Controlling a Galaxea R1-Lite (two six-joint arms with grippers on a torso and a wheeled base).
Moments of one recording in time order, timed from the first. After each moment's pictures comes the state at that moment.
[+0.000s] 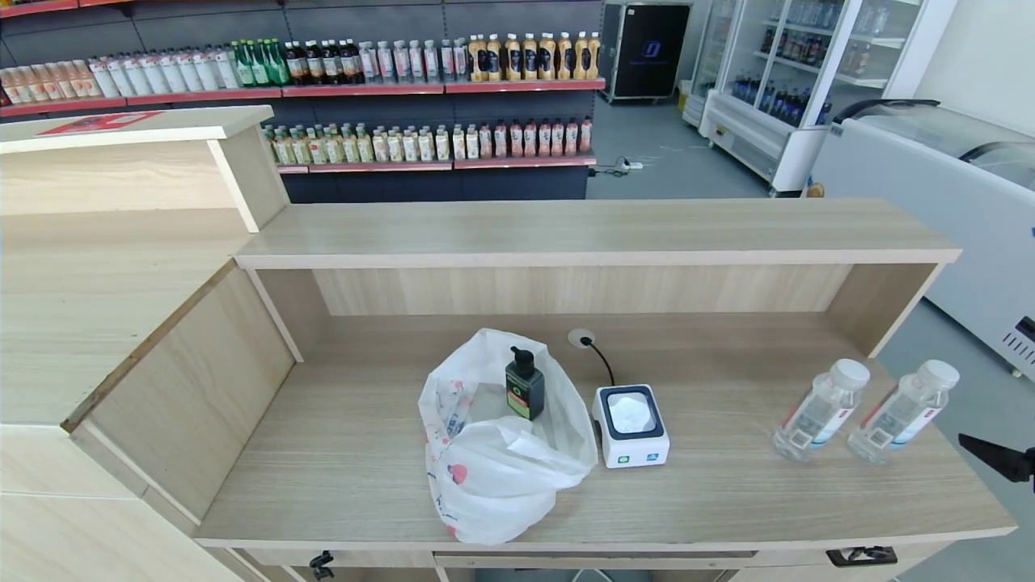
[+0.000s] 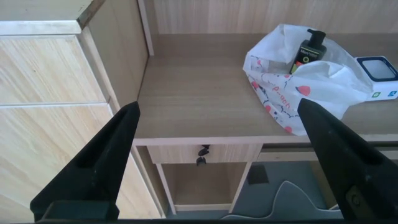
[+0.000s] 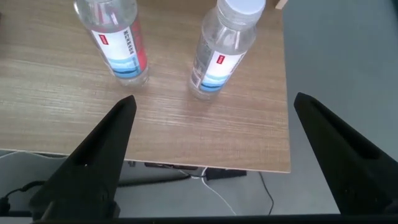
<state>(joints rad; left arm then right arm) -0.01 0.00 0.00 0.00 -0.04 0.00 -0.79 1.78 -0.44 -0.84 0.69 -0.62</state>
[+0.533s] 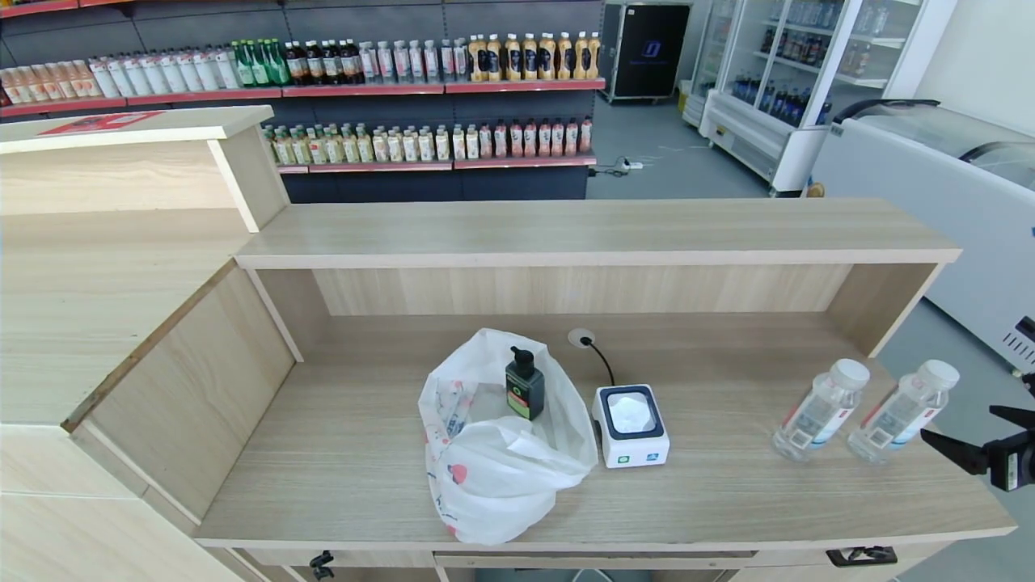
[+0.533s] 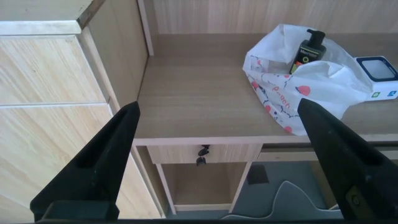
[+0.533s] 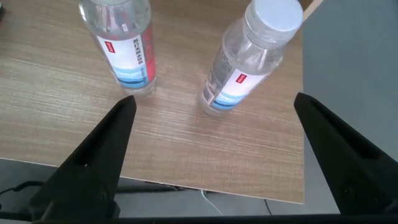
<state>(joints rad) -0.01 0.00 0.00 0.00 -0.04 0.00 -0.71 1.91 -0.46 -0.97 0.69 -0.62</state>
